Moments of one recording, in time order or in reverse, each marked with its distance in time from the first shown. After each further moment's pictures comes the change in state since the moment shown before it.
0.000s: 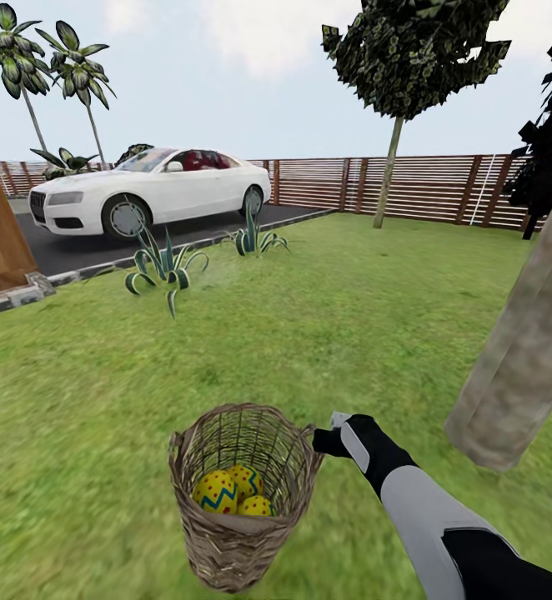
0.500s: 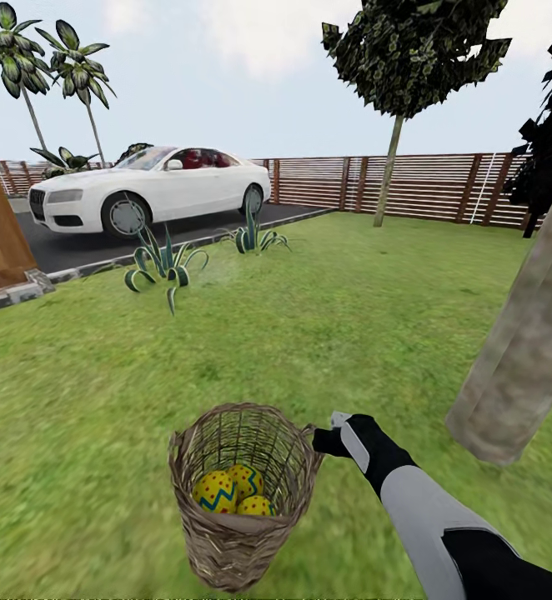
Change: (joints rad) left arm 0.014 0.002 0.000 -0.003 0.001 0.003 -0.009; right arm 0.000 0.000 0.000 -0.001 -0.001 -0.001 0.000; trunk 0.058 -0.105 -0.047
